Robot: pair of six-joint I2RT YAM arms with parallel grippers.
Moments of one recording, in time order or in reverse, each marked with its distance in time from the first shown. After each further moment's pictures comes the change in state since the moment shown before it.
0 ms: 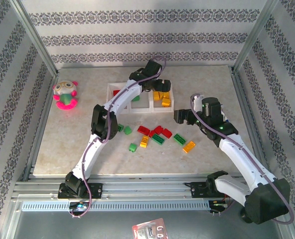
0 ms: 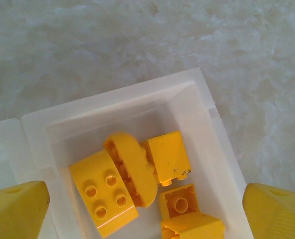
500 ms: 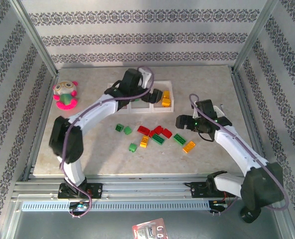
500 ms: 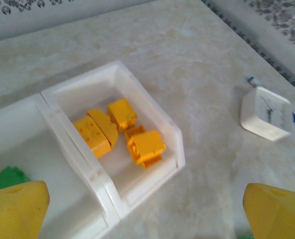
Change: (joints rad) left arm -0.015 -0.791 -1.084 0.561 0.124 0.204; right arm -0.012 0.179 0.030 -0.240 0.027 0.155
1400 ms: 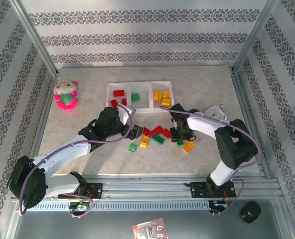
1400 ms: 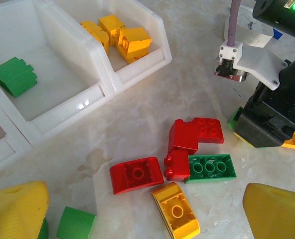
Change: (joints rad) left arm -0.059 -0.568 -0.728 0.172 -0.037 0.080; right arm 0.209 0.457 0.135 -0.129 0.132 -0.089
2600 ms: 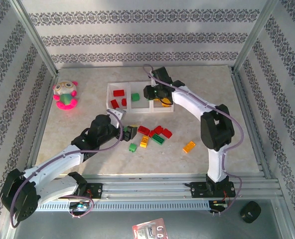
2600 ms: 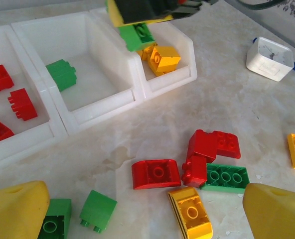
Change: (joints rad) left arm 0.000 -0.191 -0.153 0.071 -0.131 -0.105; right arm 0.034 0.376 0.763 0.272 -0.118 0.039
